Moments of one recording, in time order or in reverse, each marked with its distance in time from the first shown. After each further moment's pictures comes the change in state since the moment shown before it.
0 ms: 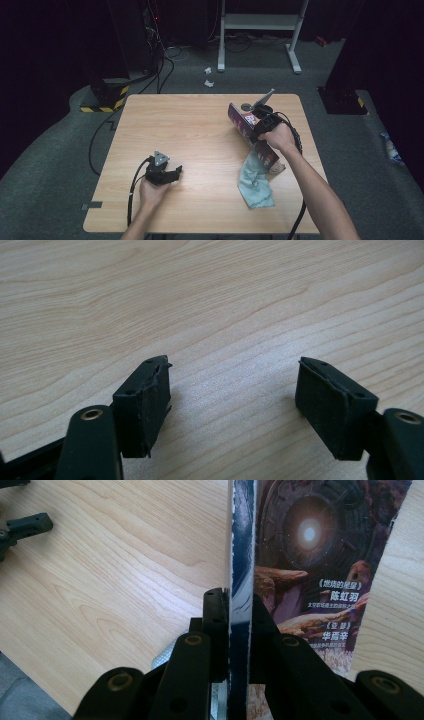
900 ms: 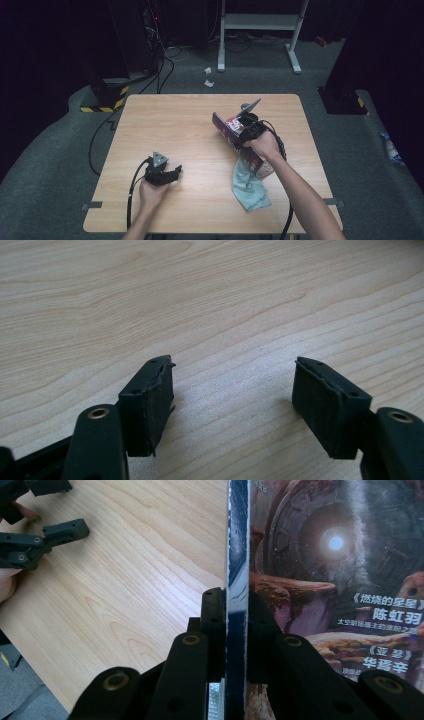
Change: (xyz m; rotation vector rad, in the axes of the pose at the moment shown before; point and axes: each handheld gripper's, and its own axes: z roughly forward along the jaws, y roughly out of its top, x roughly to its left) left arm 0.001 -0.002 -0.001 -0.021 -0.006 -0.019; right arm 0.027 0.005 0.040 -0.029 0.100 -0.040
